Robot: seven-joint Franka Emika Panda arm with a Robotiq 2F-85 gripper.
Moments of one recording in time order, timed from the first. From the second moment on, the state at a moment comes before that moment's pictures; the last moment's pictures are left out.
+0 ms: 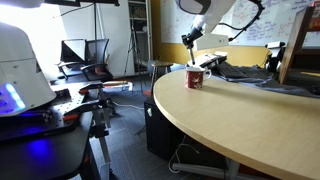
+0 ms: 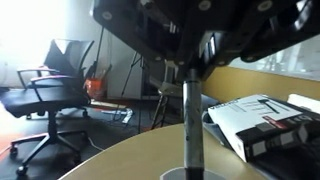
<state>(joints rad) -0.94 0.81 0.89 -1.86 0.58 2.35 -2.14</state>
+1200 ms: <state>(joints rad) -0.45 0.49 0.36 -1.94 0.86 2.37 -1.85</state>
